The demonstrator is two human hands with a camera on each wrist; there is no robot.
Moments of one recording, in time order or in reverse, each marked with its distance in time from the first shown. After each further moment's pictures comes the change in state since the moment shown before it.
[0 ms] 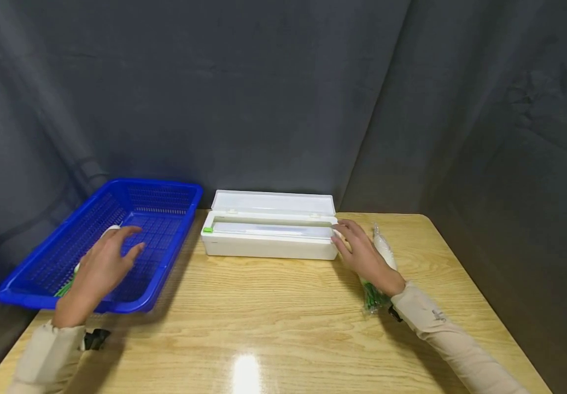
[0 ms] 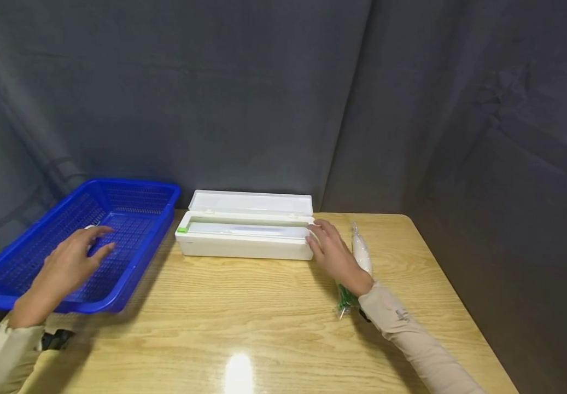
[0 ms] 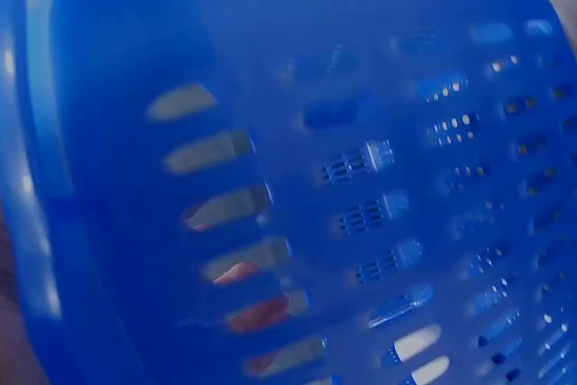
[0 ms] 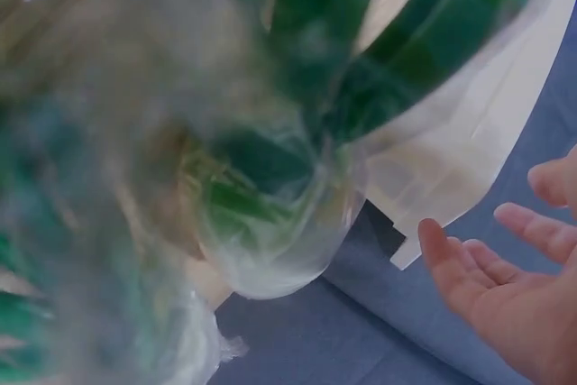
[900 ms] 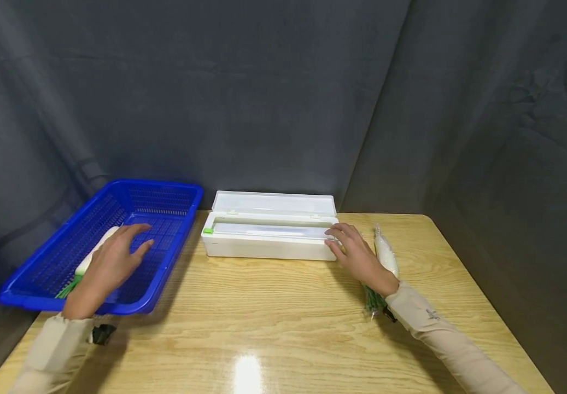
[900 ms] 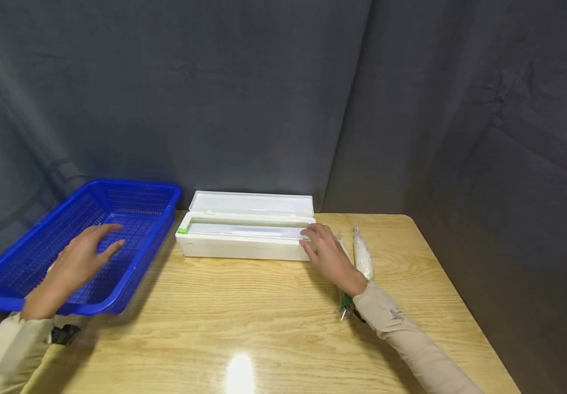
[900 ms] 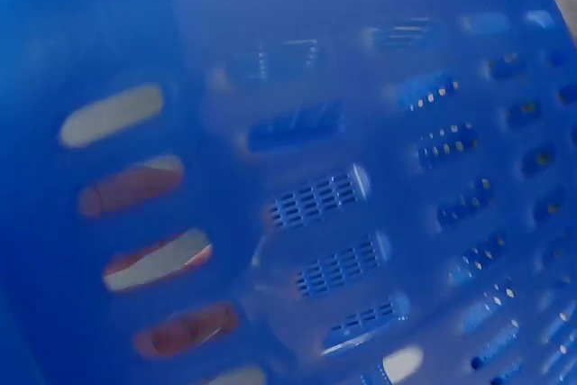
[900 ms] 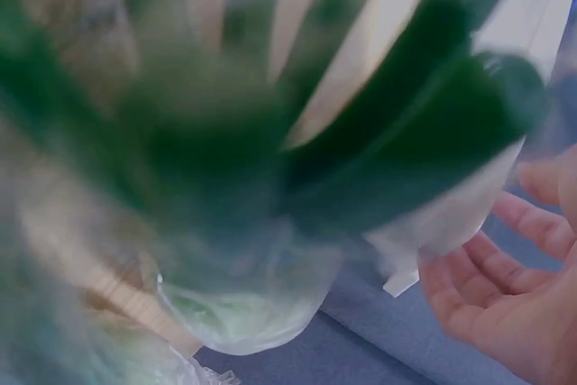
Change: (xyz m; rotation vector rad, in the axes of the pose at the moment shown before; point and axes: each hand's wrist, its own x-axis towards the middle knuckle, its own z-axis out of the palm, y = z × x) left_hand 0.011 0.000 0.012 -0.031 0.050 0.112; right_hand 0.004 -0.009 0.007 0.000 -0.051 0.002
